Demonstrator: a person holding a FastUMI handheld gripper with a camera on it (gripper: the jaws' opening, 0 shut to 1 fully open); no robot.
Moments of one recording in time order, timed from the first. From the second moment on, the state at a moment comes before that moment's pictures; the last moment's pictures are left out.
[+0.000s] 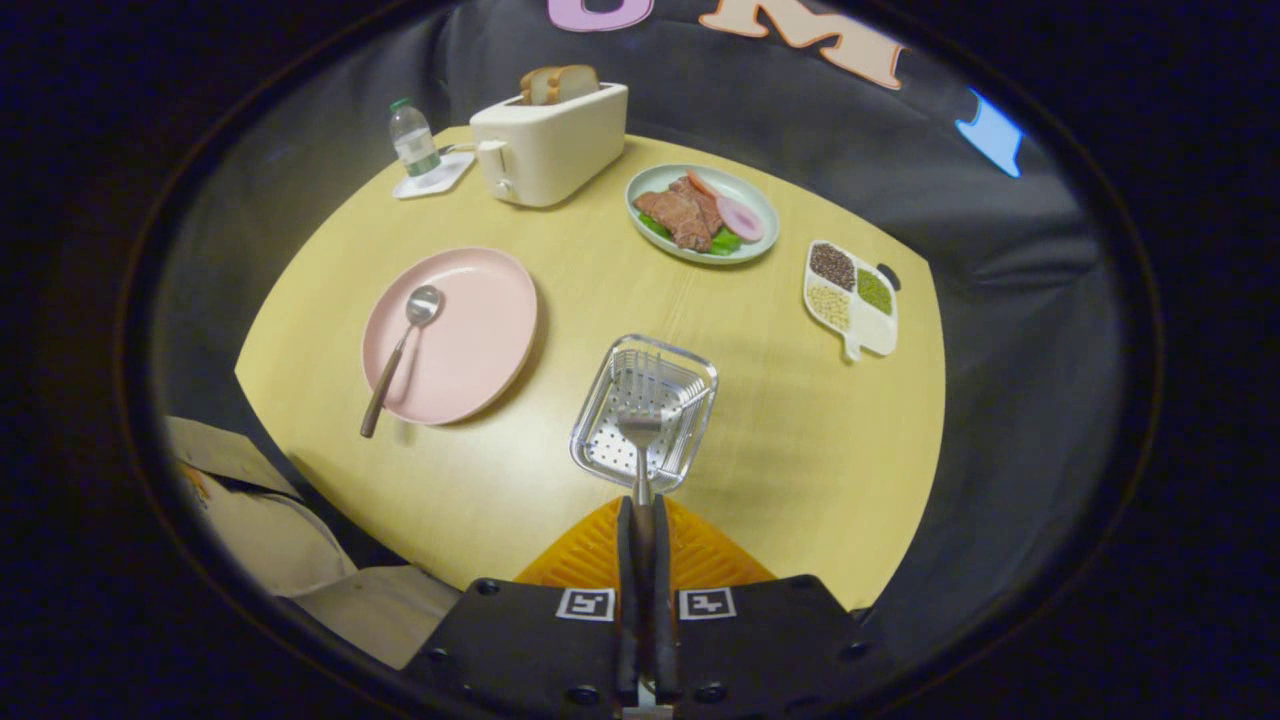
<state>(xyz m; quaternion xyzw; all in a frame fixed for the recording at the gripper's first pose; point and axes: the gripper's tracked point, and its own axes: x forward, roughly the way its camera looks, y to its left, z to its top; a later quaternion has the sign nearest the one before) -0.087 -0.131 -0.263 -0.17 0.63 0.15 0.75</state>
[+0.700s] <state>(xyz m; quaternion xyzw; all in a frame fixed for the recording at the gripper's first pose) -0.074 -0.122 -0.284 -0.19 0.66 0.15 0.71</state>
